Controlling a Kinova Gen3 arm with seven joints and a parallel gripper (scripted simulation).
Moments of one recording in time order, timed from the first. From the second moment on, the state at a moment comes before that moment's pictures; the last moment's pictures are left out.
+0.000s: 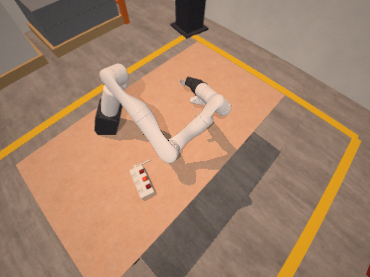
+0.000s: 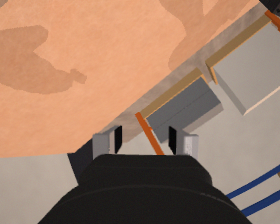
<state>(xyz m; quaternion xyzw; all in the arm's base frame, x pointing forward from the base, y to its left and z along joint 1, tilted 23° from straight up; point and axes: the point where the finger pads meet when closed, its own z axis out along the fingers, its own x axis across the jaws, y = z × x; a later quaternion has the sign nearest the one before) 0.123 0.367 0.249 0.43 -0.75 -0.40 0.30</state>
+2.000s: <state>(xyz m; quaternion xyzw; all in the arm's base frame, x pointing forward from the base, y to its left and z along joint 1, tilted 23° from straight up) 0.122 0.343 0.174 0.32 -0.85 -0.24 0.35</state>
